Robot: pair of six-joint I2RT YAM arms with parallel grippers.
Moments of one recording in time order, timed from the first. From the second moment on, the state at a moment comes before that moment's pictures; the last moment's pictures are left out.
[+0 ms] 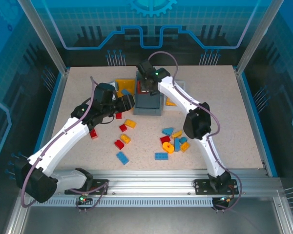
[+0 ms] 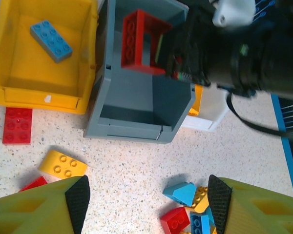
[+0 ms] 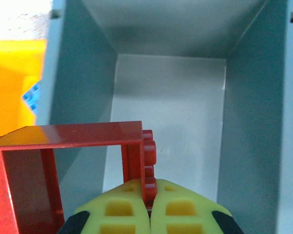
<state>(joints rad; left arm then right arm) -0.45 1.23 1.14 -0.57 0.04 -0.69 0.60 2.44 2.47 -1.07 0.21 0.57</state>
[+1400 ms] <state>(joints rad) -0.54 1.19 0.74 -0.79 0.08 -0.91 0.93 1.49 1.15 -0.57 0.13 0.43</state>
